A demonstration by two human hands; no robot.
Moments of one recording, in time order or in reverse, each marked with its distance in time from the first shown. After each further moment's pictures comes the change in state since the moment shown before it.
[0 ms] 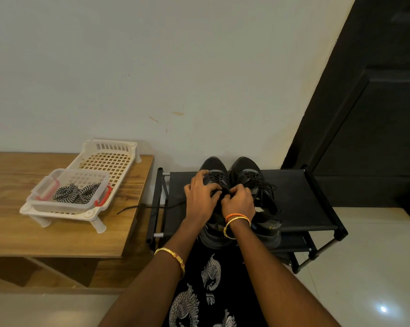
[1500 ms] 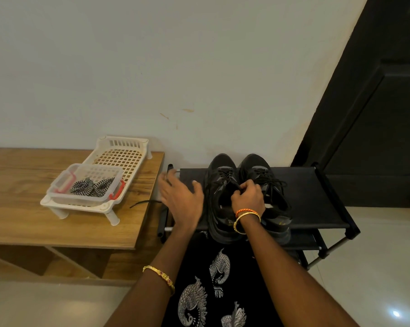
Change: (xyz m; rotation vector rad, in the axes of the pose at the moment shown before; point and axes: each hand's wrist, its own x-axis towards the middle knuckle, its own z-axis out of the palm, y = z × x) left_hand -0.028 -0.016 -0.040 -0.117 0.459 -0.401; right_hand -0.001 0.000 0.000 0.033 0.013 0.008
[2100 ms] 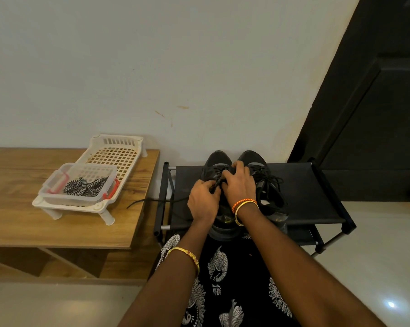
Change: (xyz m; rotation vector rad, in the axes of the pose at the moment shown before) left_hand -0.017 0.014 0.043 0.047 -0.366 0.067; right_hand 0.022 -0.013 -0.003 -0.474 -0.050 -0.567
